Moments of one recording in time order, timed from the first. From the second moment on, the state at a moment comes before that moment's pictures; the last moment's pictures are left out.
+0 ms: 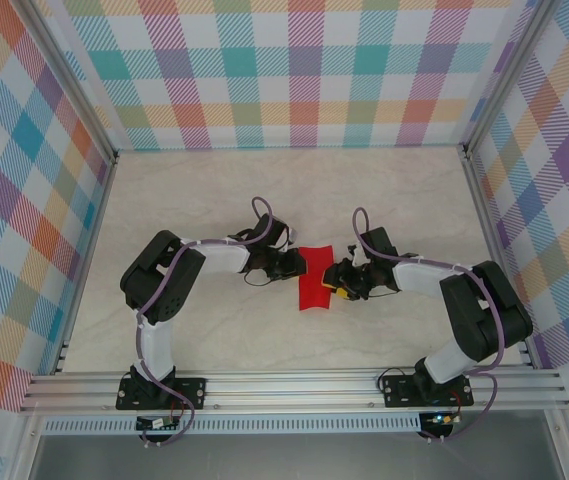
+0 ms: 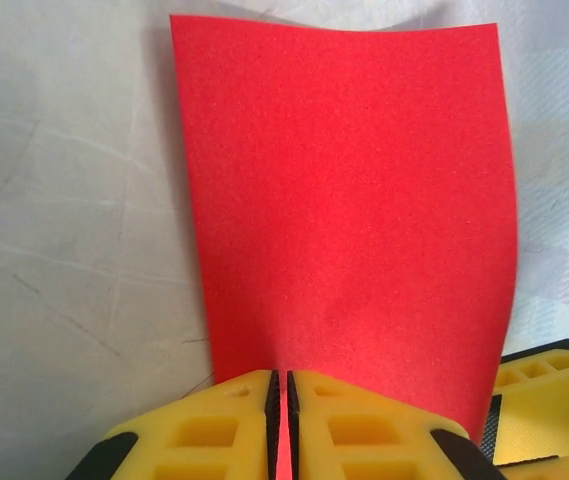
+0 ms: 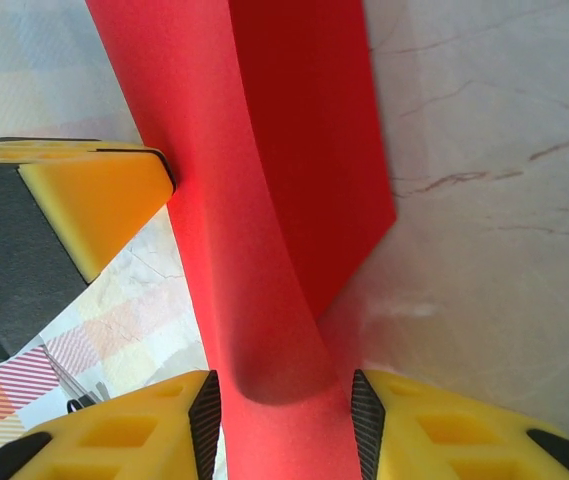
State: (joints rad) left arm -0.63 1.96 1.08 -0.08 0.48 -0.74; right arm 0.41 1.56 0.65 -0.16 -0.61 0.83
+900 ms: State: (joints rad) left arm -0.63 1.93 1.07 -0.11 0.48 -0.73; right arm 0.37 1.69 0.83 -0.25 -0.66 0.75
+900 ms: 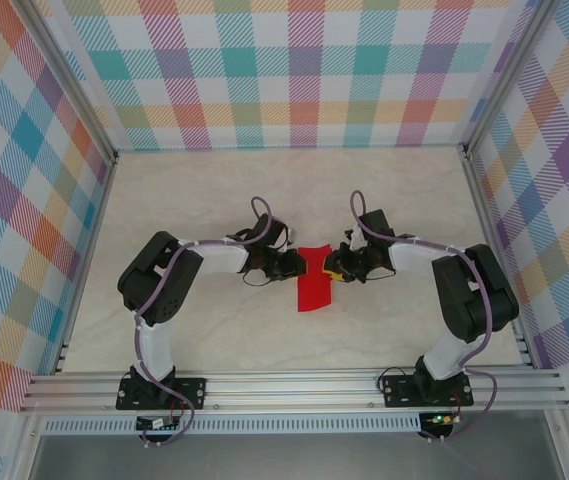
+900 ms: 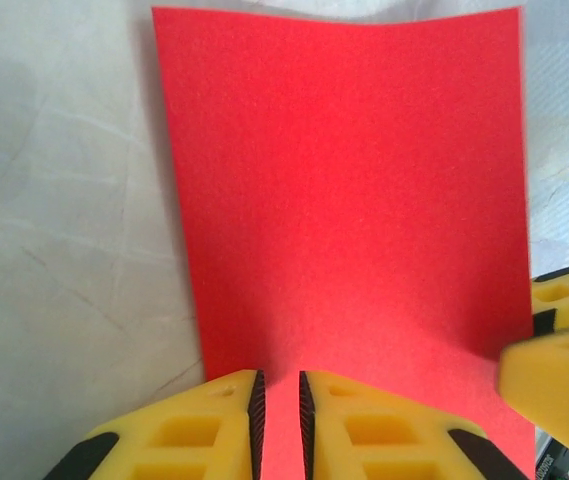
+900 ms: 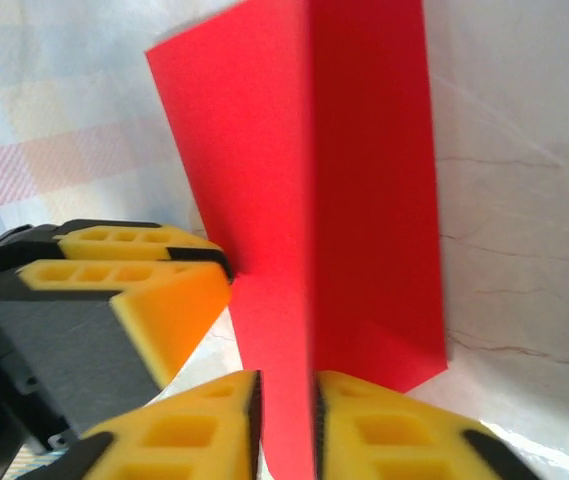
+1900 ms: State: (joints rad) left arm -1.20 1.69 1.05 -0.33 -0.24 -0.36; right arm 0.37 1.72 0.86 -0.32 -0.69 0.75
